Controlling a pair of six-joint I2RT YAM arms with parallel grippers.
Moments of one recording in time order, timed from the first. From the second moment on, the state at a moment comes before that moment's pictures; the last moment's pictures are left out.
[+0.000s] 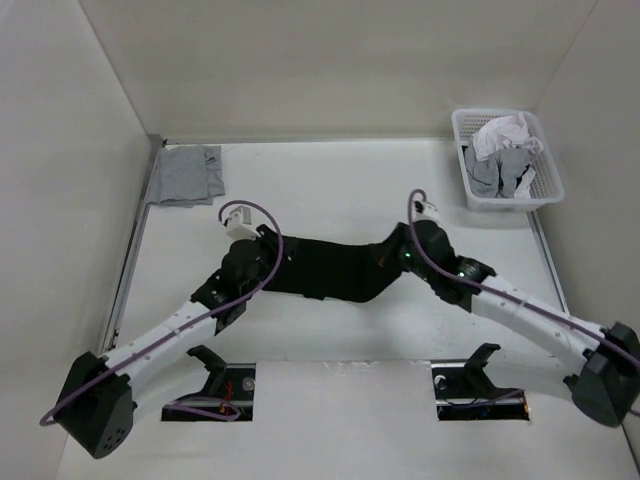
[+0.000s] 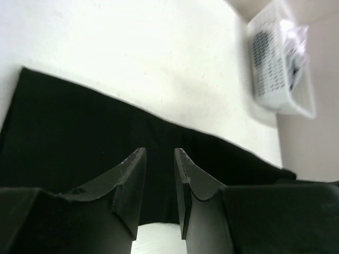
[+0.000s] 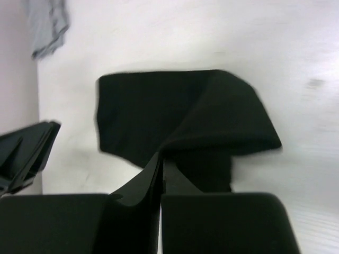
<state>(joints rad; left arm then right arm) -0.64 1.00 0.44 0.23 -0.27 -0.90 0.66 1.01 0.65 -0.16 0.16 0.91</state>
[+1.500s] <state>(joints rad) -0.49 0.78 0.23 -0.04 -0.21 -0.97 0.86 2.03 1.62 -0.23 -0.02 0.55</state>
